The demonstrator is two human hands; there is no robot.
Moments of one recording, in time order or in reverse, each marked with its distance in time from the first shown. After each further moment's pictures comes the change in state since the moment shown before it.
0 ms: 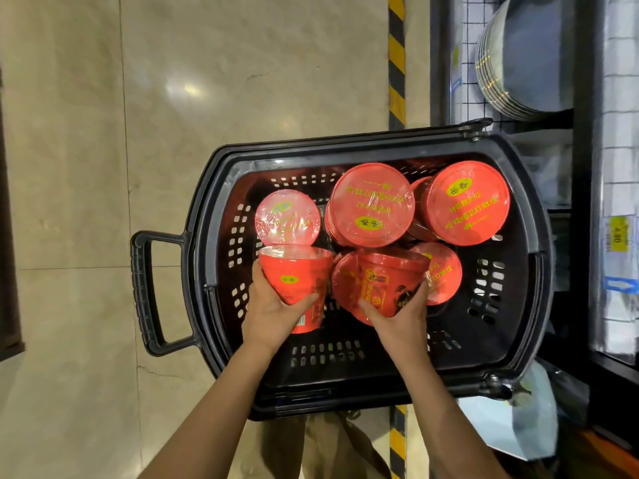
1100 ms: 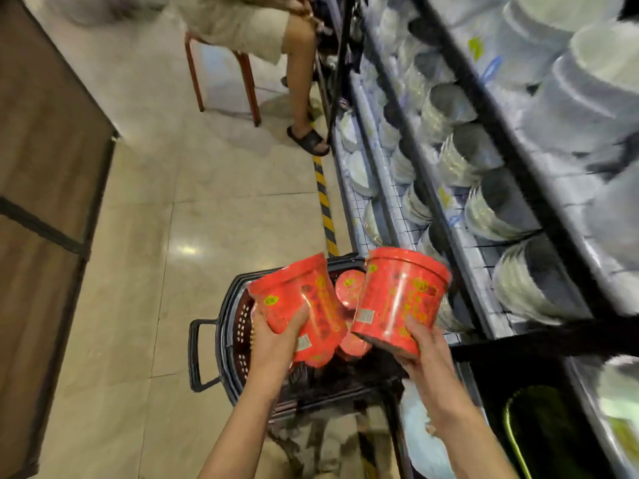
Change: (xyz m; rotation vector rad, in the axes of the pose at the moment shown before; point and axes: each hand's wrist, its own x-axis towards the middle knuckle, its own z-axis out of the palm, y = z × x) left_hand -0.291 0.211 -0.098 -0.692 -0.016 0.262; right_hand -0.285 -0.072 -0.239 0.953 -0.126 -0.317
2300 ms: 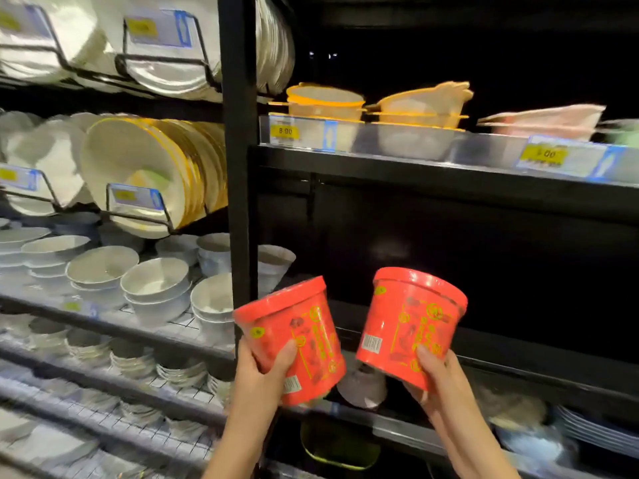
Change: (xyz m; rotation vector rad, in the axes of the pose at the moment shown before) left_hand -0.225 0.137 0.171 0.123 -1.251 0.380; right_hand -0.337 -0.088 -0.099 0.430 0.865 -0.817
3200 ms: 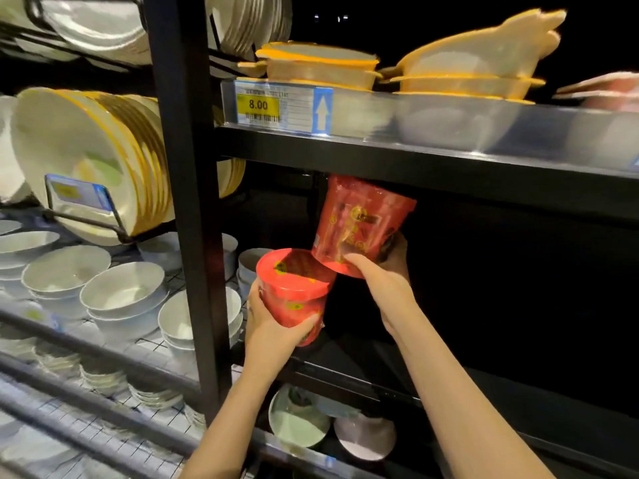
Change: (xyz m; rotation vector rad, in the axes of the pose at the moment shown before) left_hand 0.159 -0.050 0.059 0.519 0.108 0.160; right_hand 0.192 -0.043 0.089 -0.341 -0.038 -0.295
